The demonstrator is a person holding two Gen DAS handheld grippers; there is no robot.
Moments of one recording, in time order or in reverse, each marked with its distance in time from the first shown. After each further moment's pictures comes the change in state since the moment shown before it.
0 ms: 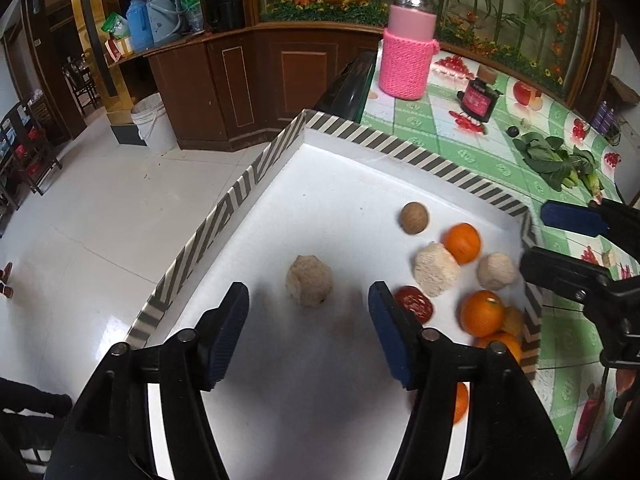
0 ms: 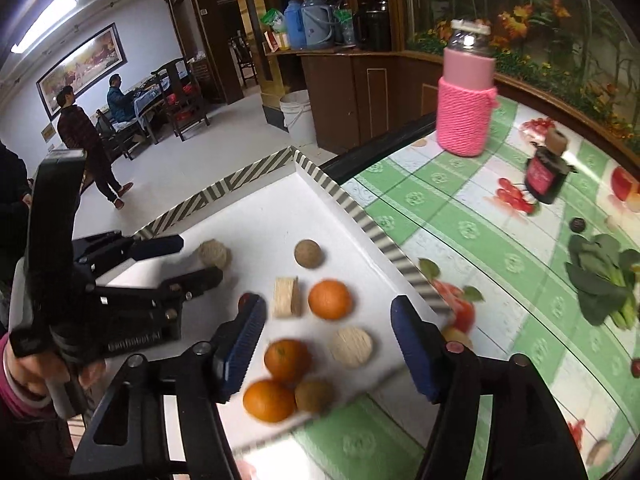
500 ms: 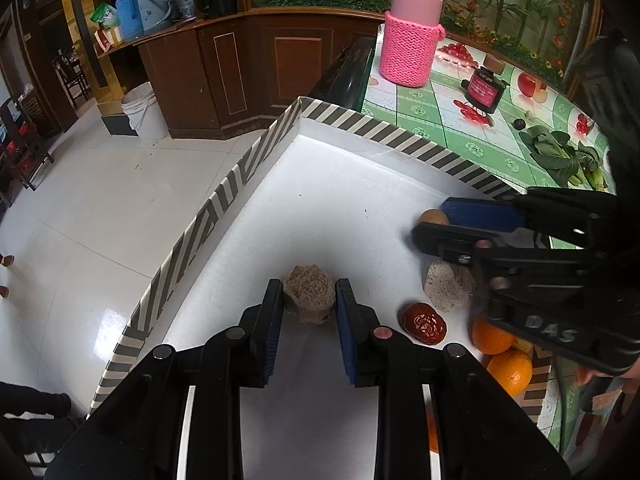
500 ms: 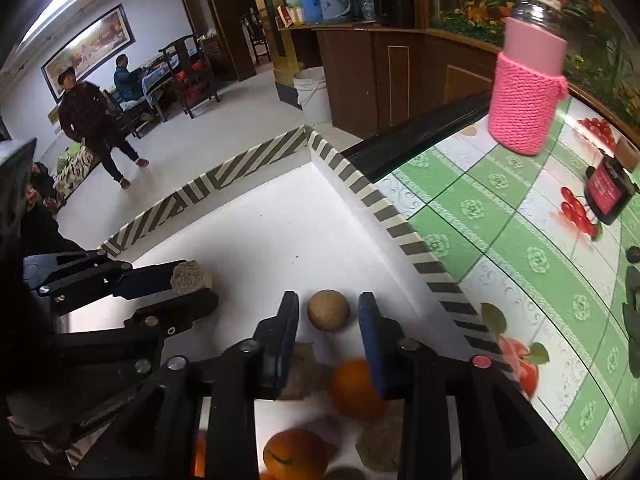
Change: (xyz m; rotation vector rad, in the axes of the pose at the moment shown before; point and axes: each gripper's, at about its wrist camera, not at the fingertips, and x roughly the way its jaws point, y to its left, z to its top) left arm 0.028 0.004 0.012 0.000 0.061 -0.020; right arm 0.083 0.013 0.032 -0.028 0.086 0.054
